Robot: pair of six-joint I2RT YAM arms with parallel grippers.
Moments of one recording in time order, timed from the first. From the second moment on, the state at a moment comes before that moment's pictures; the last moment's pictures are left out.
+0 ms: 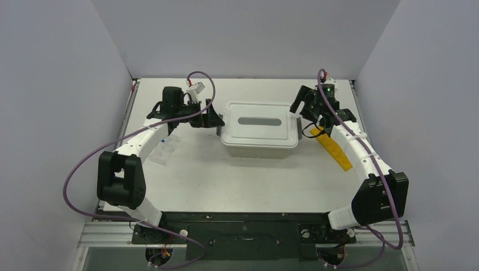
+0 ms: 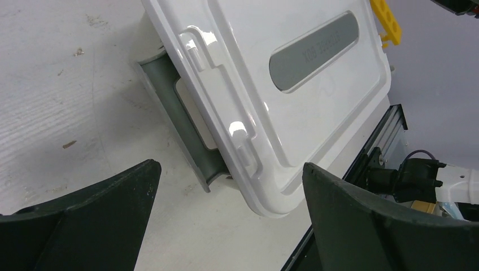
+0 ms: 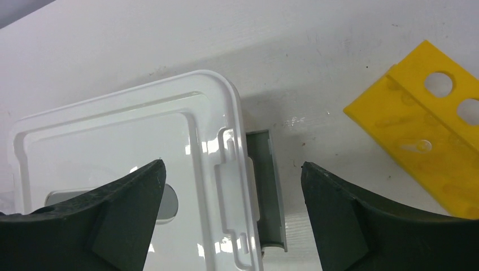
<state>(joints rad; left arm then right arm) -0.22 1.60 1.21 -0.28 0.72 -0.29 0.21 1.45 1.25 -0.46 0.11 0.49</state>
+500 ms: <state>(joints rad) -0.21 1.72 1.10 0.10 0.81 -0.55 0.16 1.40 1.15 -0.39 -0.09 0.53</state>
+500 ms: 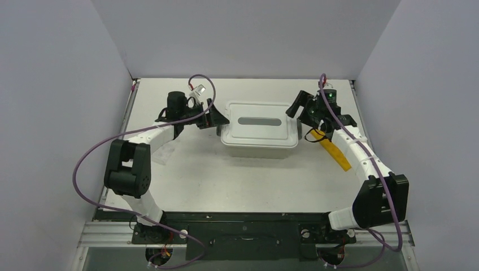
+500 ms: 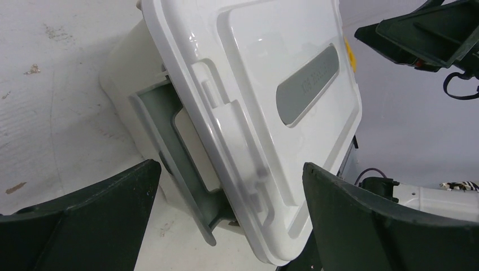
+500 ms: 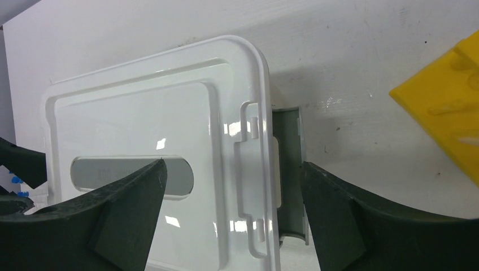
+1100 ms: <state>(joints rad) -0.22 1.78 1.08 0.25 0.82 -0.64 0.16 1.47 1.11 -0.33 -0.11 0.54</state>
